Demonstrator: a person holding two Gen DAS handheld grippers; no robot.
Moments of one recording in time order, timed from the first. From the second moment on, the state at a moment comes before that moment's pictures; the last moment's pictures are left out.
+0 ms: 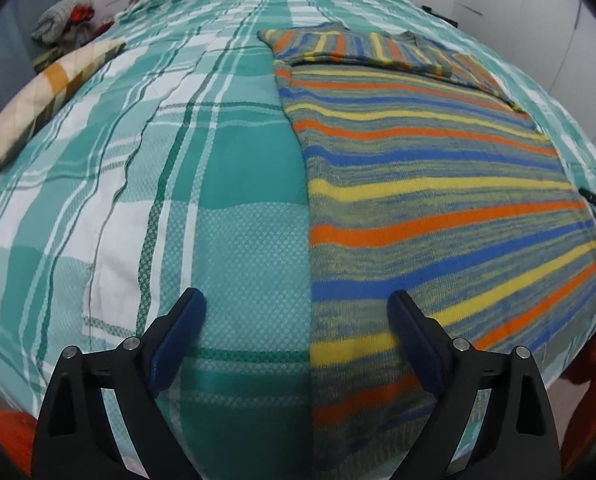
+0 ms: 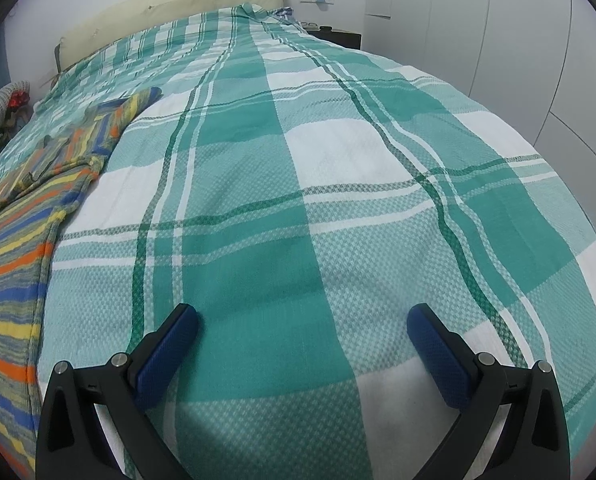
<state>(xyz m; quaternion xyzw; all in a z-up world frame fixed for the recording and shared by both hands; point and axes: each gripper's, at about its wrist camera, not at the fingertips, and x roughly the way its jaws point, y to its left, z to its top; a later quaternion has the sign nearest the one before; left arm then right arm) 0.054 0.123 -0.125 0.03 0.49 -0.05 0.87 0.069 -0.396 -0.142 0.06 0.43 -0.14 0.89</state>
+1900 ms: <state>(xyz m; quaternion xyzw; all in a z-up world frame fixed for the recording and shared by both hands) 0.138 0.181 -0.050 -0.32 0.44 -0.19 0.82 0.113 -0.336 -0.040 0.32 0.44 0.20 0.81</state>
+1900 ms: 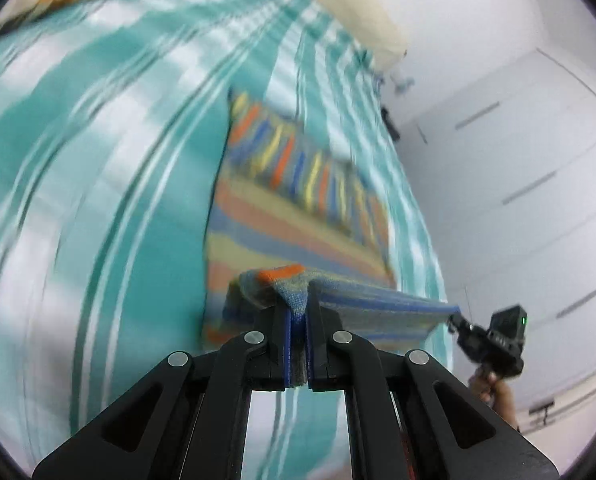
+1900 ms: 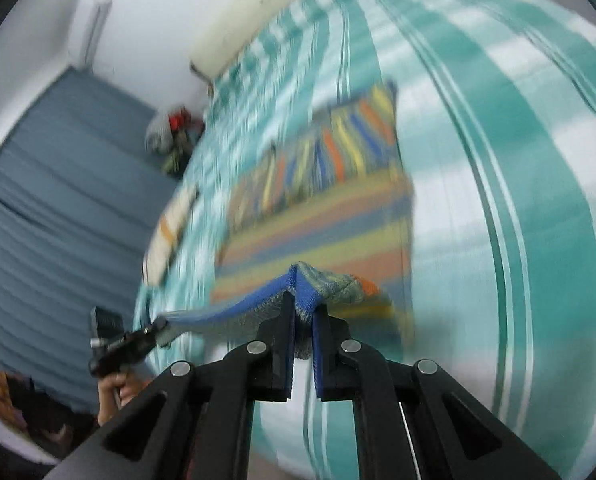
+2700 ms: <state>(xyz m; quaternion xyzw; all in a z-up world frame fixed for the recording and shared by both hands) 0.433 0.206 -0.100 -0.41 0.42 -0.07 0.81 0.407 -0.373 -0.134 0.50 0.38 0.12 0.77</state>
